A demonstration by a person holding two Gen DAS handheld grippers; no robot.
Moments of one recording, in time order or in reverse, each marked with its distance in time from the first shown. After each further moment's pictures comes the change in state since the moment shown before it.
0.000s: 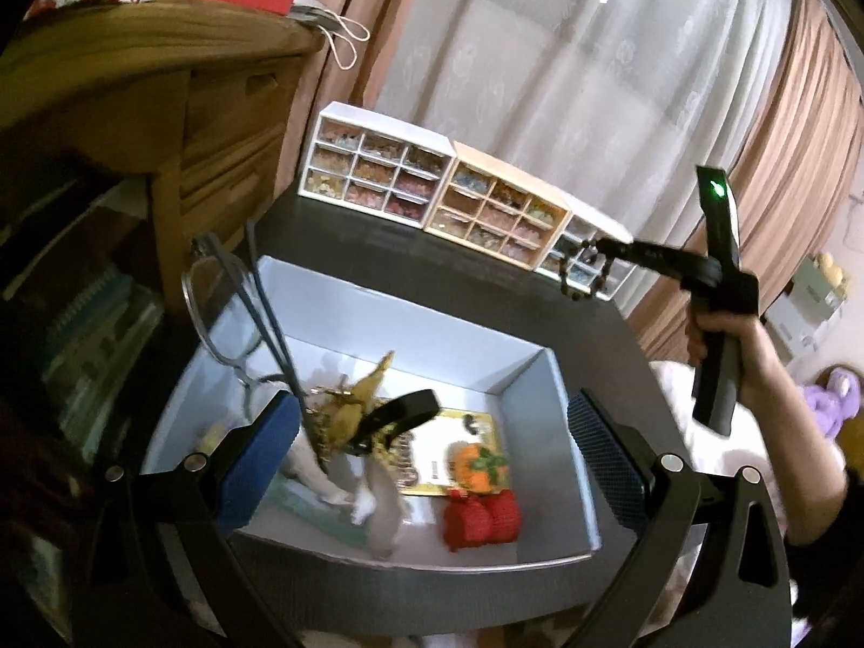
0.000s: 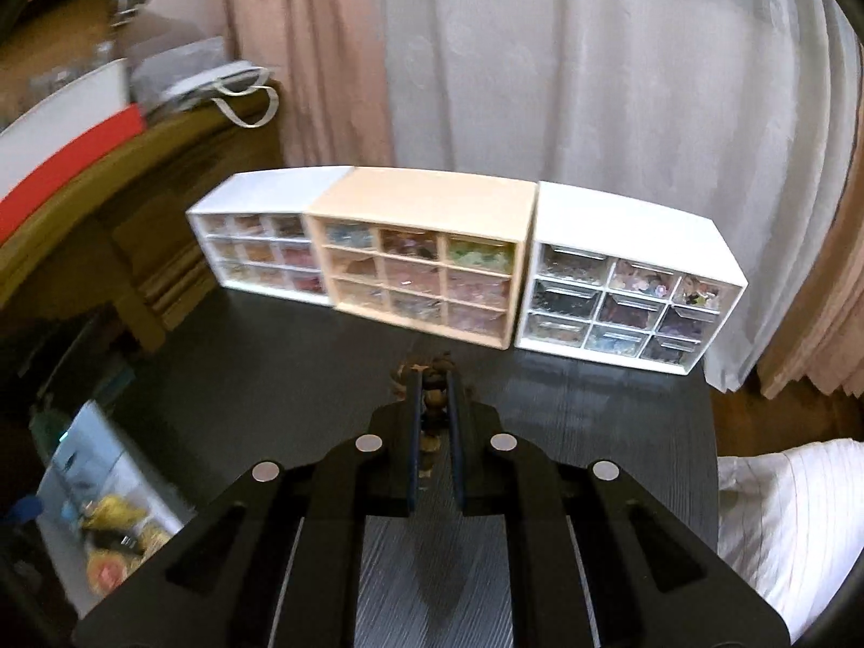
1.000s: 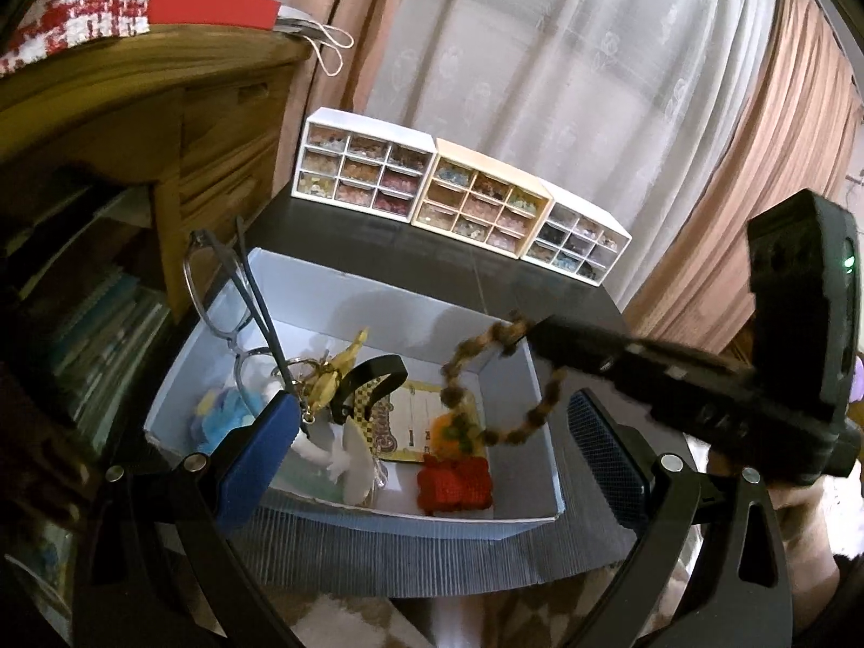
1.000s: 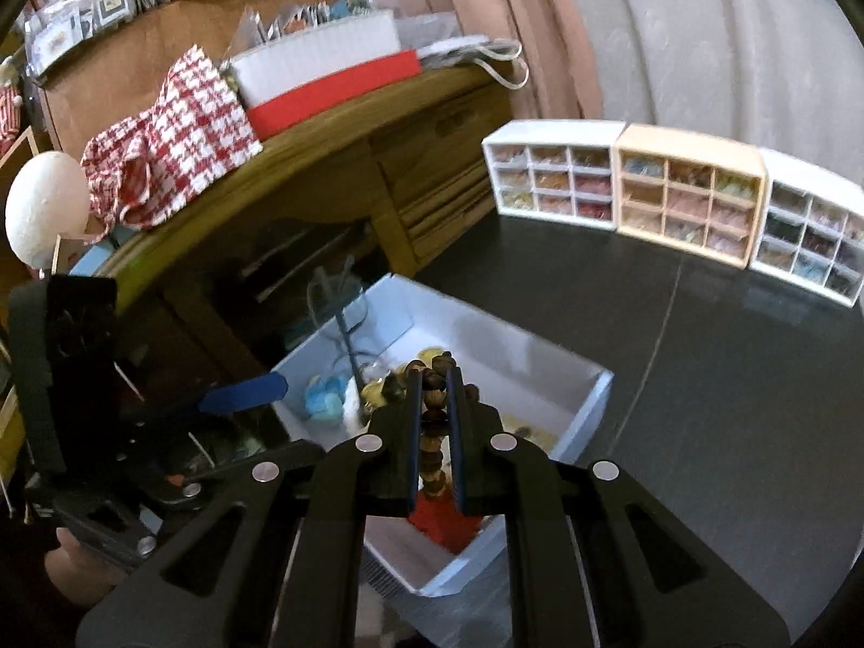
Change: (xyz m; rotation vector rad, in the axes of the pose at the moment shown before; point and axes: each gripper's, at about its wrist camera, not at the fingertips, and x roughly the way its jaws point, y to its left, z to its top) left arm -0.022 -0.026 -0.016 0.052 0.000 0.029; right arm -0.078 0.133 -0.091 -0.062 0.051 0.456
